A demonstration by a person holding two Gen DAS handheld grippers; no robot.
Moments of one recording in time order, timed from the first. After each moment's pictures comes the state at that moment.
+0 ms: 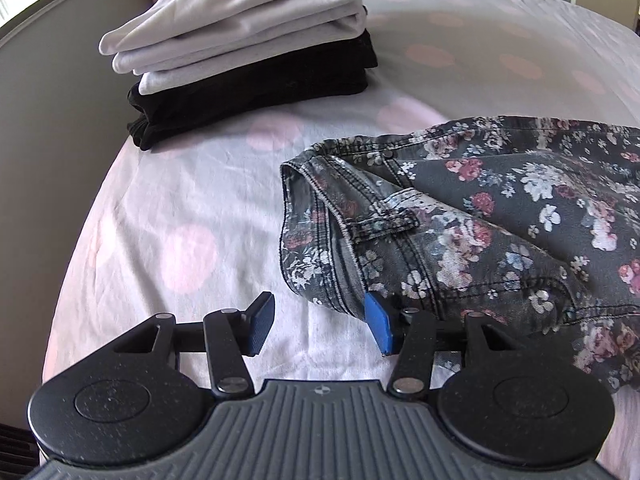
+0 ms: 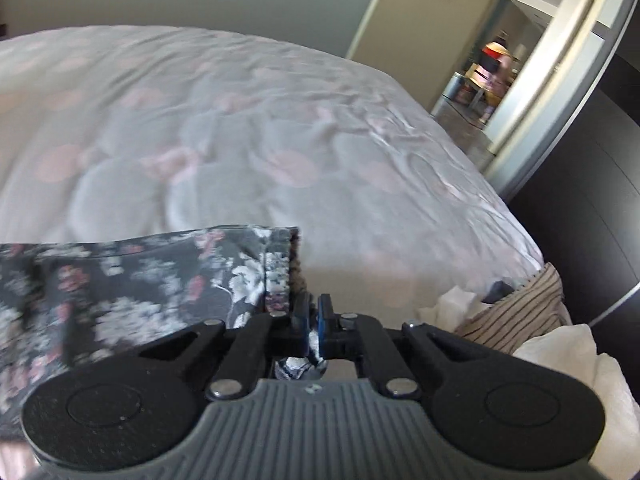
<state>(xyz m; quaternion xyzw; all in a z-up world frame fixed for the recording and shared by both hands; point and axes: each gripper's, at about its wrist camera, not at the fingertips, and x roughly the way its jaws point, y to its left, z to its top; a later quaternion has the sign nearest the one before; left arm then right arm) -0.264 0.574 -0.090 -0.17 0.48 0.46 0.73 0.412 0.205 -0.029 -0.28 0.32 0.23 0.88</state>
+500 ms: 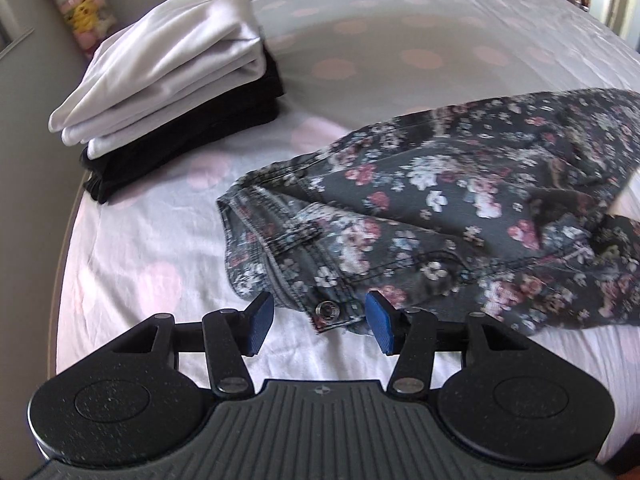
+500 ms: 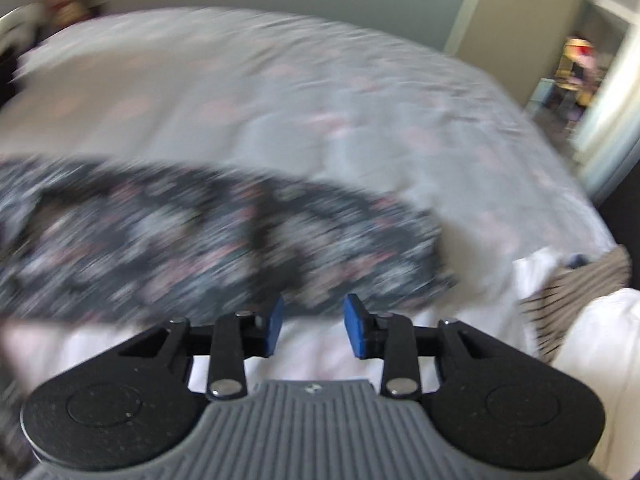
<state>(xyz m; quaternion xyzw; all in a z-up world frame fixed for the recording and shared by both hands) -0.244 0.530 -0.046 -0.12 0.50 0.36 0.78 0.259 0.176 -0.024 -0.29 0.36 0.41 0.79</state>
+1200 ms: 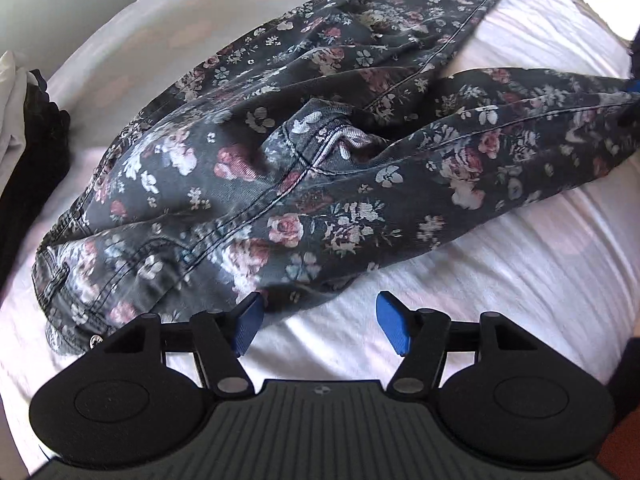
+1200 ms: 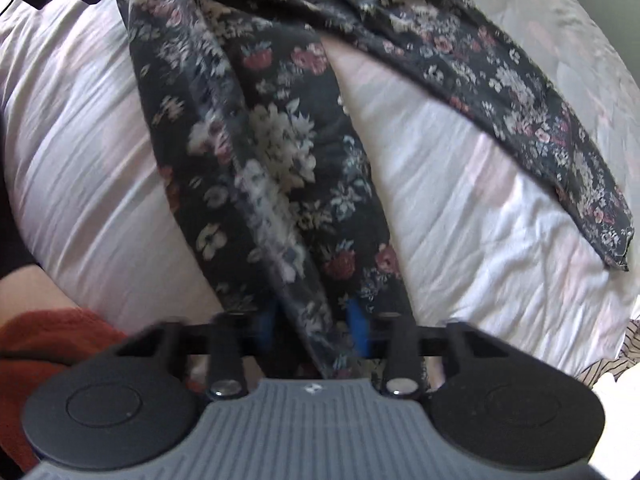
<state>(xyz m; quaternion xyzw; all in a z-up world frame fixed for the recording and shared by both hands) -0.149 0.414 -0.132 0.00 0.57 0.19 0.80 0.057 0.159 -0.080 -0.51 0.40 0.52 0.55</state>
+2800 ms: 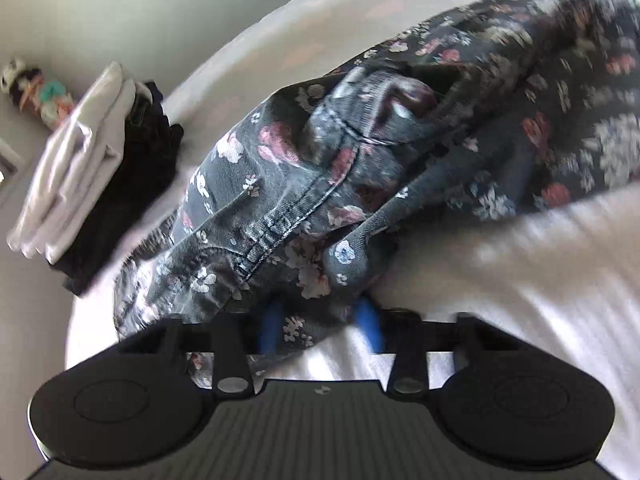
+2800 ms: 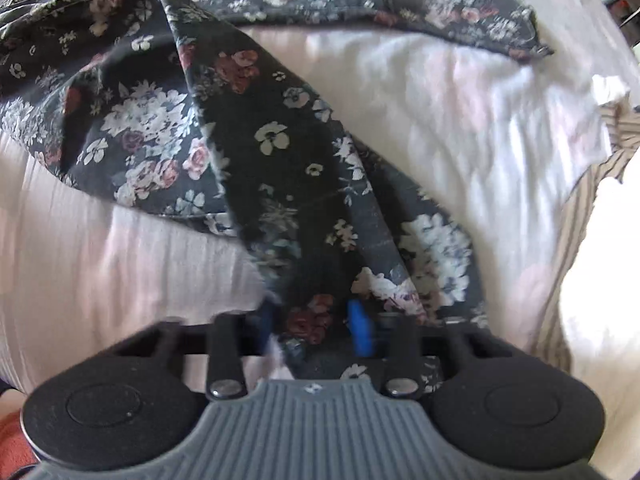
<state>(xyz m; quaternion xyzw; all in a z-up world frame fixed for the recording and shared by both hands) -0.110 0.414 -0.172 0.05 0.51 0.39 0.76 0.175 0.126 -0.095 -0.38 0.53 0.36 0.67</state>
